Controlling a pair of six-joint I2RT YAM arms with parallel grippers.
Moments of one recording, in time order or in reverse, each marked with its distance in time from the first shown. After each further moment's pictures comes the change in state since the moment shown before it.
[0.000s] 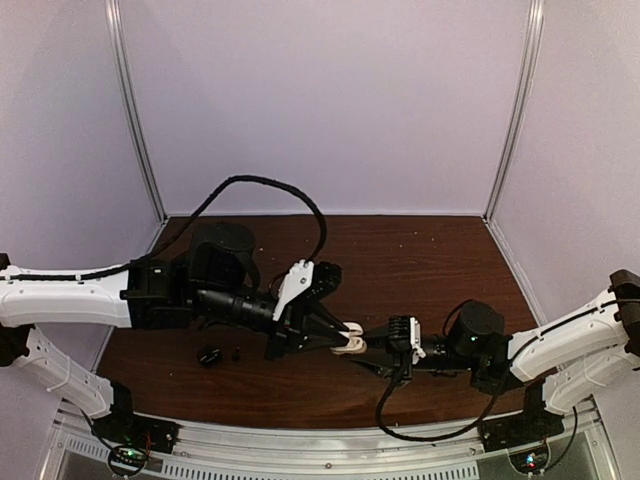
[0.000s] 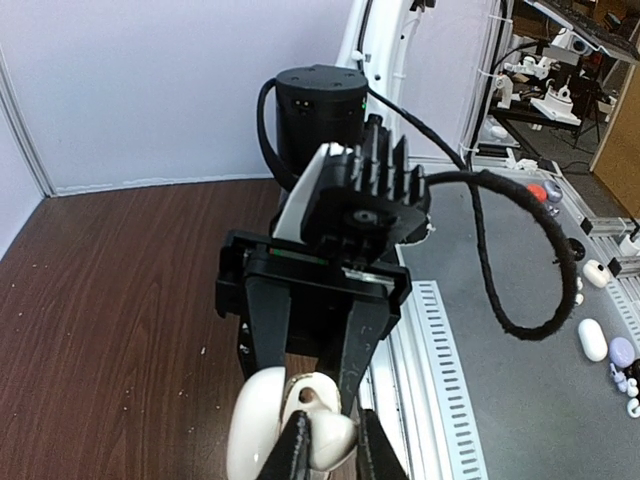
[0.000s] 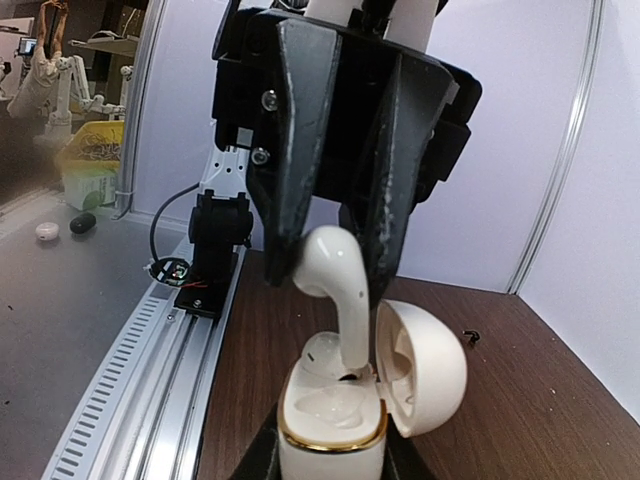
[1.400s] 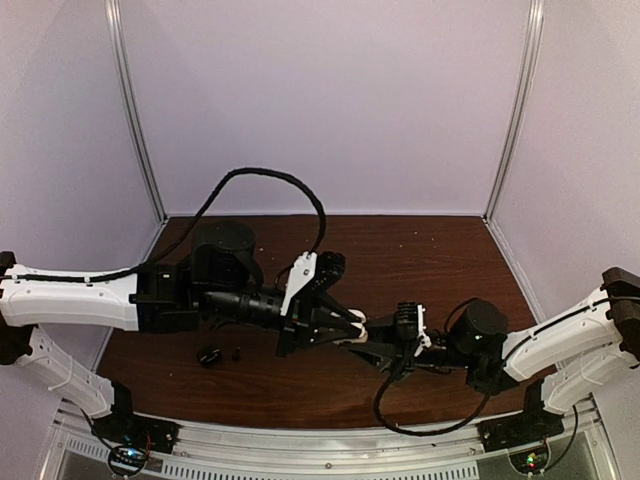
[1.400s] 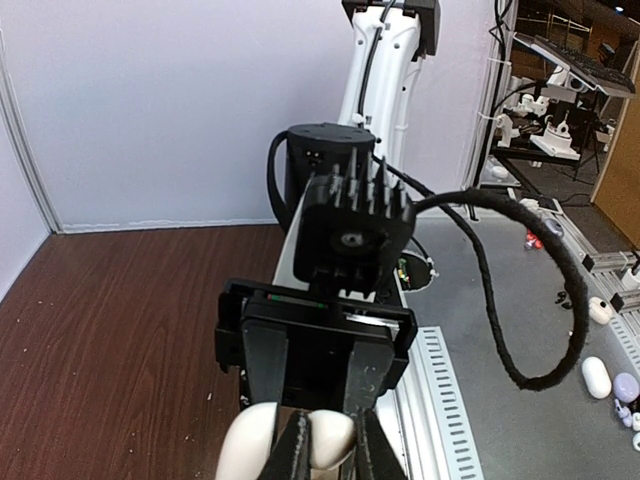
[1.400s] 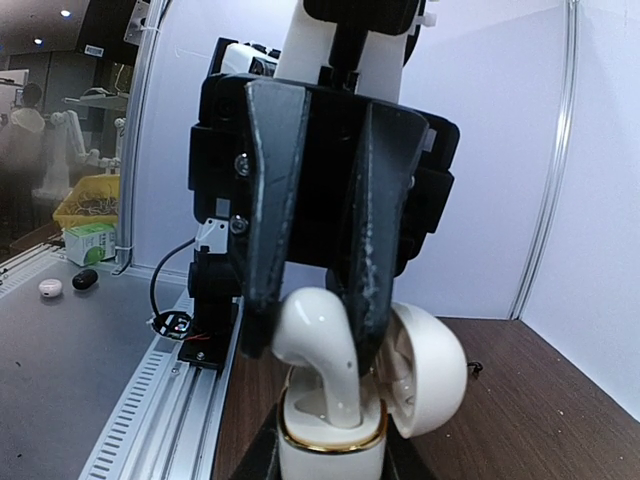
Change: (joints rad) left arm -0.004 0.029 -0.015 0.171 -0.010 -0.052; right arm 0.003 0.050 0.011 0.163 -0.001 0.112
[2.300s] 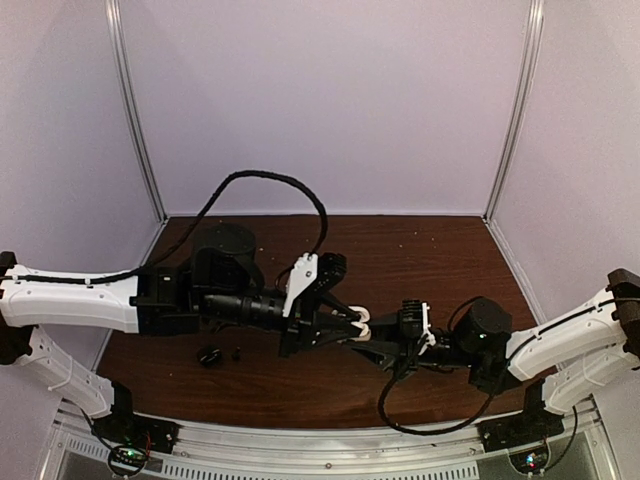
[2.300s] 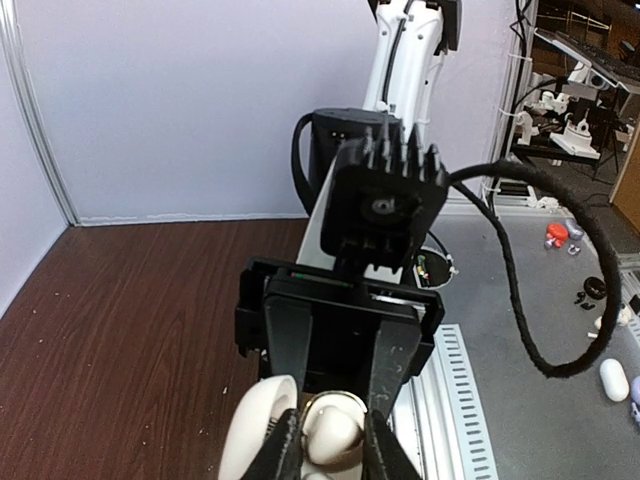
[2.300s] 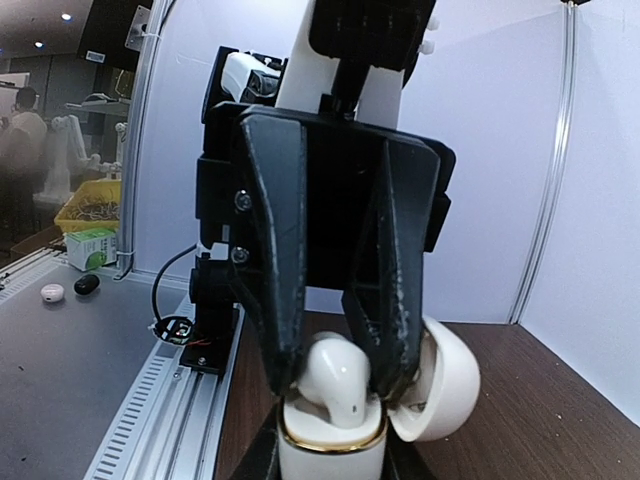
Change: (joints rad) left arm -0.011 0.000 -0.009 0.010 -0.065 0.003; right arm -0.001 -0.033 -0.003 -0.015 -0.004 0.003
